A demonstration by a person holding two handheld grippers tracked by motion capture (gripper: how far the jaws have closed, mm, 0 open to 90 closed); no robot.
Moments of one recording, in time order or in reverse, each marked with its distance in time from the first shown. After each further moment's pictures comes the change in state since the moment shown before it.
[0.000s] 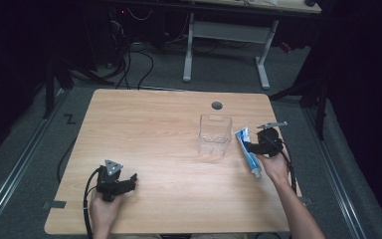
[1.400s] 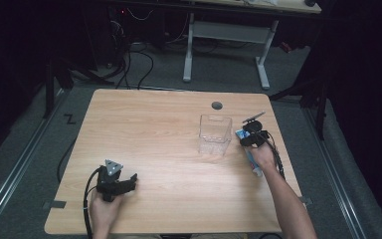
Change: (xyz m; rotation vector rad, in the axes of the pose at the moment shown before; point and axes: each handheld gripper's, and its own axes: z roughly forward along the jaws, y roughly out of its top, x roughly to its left) left arm 0.000 0.000 0.000 0.001 -0.003 0.004; right arm 0.004 0.031 0.061 0.235 -0.067 -0.044
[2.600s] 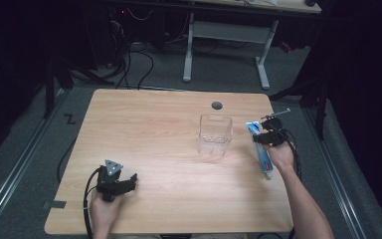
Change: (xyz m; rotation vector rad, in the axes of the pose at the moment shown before) left arm 0.000 0.000 0.000 -0.001 0.001 -0.002; right arm -0.034 -0.019 -0.059 -0.119 0.103 0.045
